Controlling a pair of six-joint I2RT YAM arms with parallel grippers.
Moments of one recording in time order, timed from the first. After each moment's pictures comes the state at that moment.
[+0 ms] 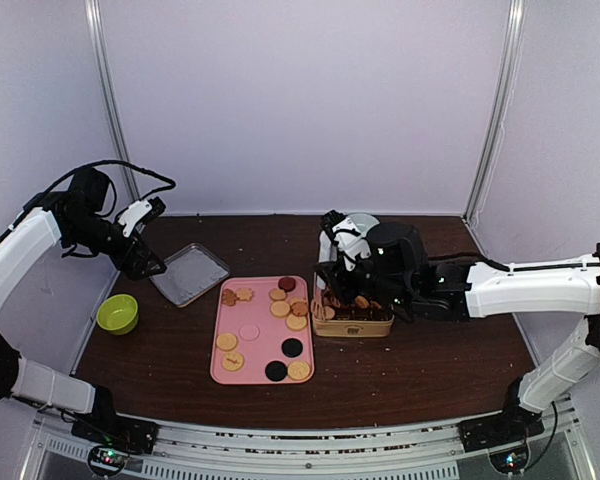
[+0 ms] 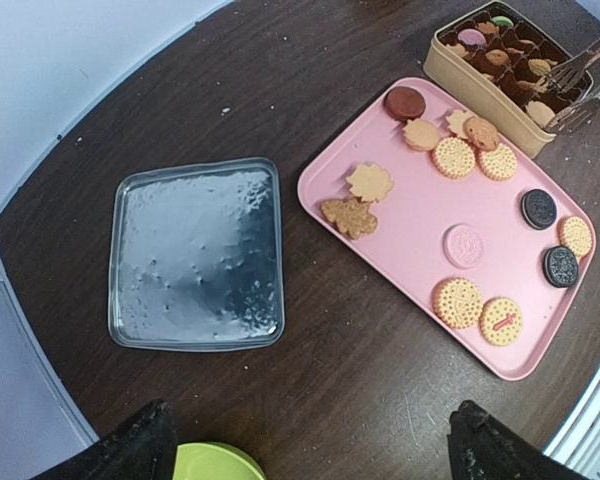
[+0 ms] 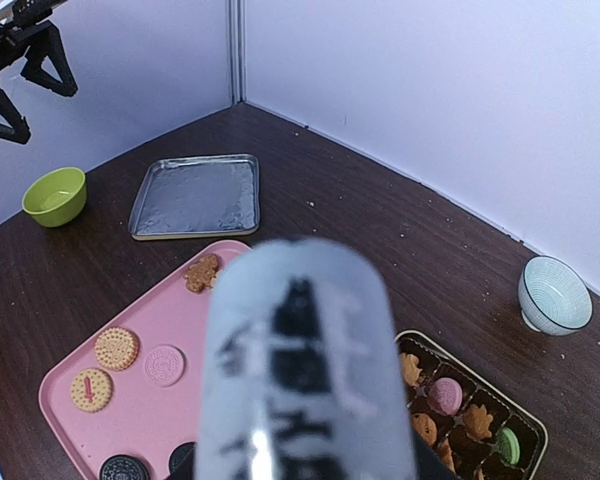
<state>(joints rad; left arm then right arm) -0.07 1.26 1.23 -0.97 0.41 0.61 1.01 1.47 1.00 0.12 0.30 0.06</state>
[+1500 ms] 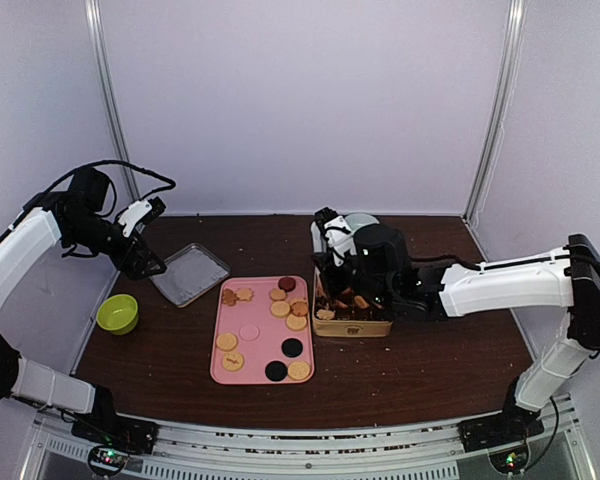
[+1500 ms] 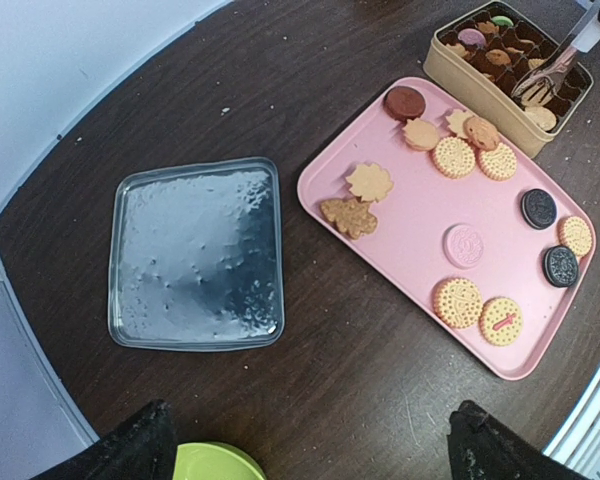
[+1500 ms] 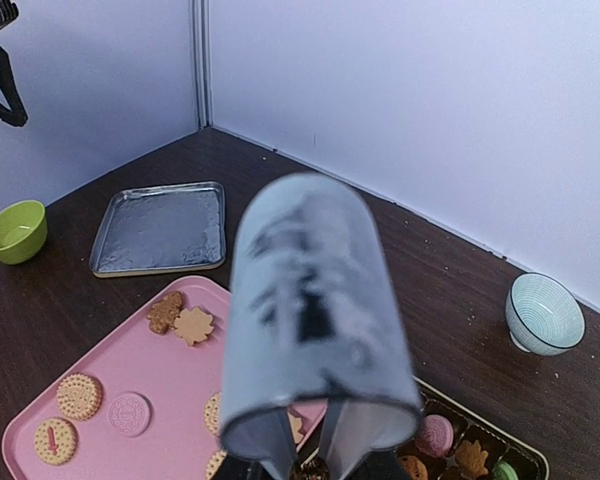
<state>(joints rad) -0.07 1.26 1.23 -0.97 0.41 0.61 0.98 1.60 1.02 0.30 0.36 0.05</state>
